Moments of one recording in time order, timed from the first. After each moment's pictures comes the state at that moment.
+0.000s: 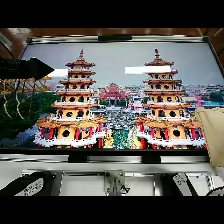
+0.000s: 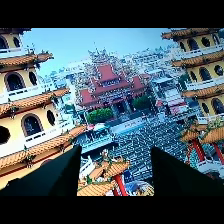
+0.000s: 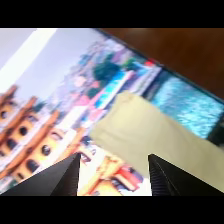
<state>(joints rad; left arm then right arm) 0.03 -1.12 1.49 0.92 -1.21 -1.25 -1.12 -0.99 2.00 -1.18 1.71 1.55</state>
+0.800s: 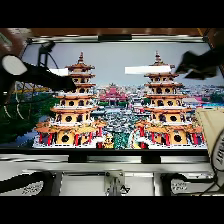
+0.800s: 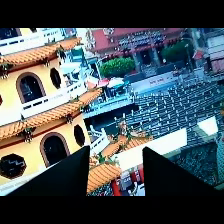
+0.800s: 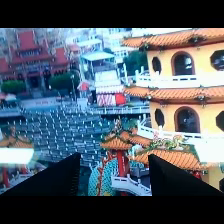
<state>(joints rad) -0.22 -1.35 1.49 1.22 -1.22 -1.49 -0.06 -1.53 2.00 -1.31 1.70 1.70</state>
